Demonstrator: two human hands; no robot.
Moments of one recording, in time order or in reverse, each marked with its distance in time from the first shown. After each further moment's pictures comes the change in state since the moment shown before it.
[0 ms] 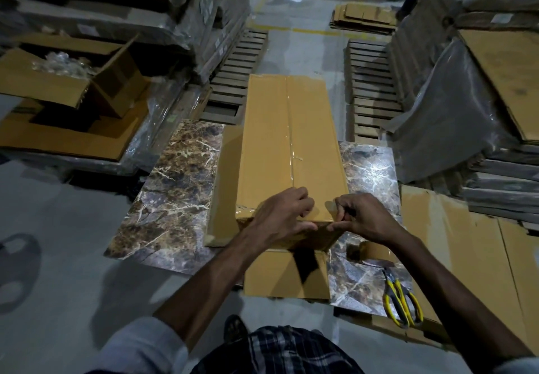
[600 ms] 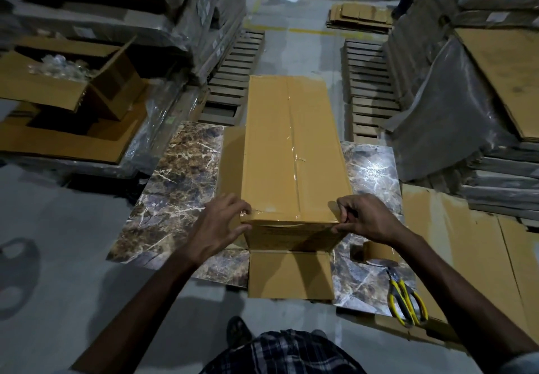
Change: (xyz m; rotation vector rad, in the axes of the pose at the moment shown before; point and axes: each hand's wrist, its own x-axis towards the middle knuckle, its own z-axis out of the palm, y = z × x) left_hand -0.105 -0.070 -0.050 0.005 0.080 -0.274; right_hand 0.003 -0.004 0.002 -0.044 -0.017 0.045
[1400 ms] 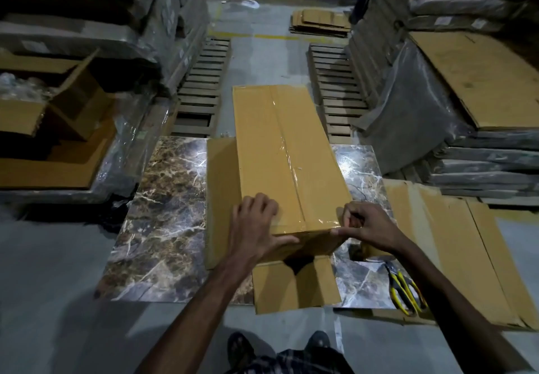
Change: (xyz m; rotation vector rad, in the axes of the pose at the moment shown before) left_hand 0.047 0.030 0.038 0.246 0.034 0.009; right_hand -0.017 -0.026 0.014 0.179 0.182 0.192
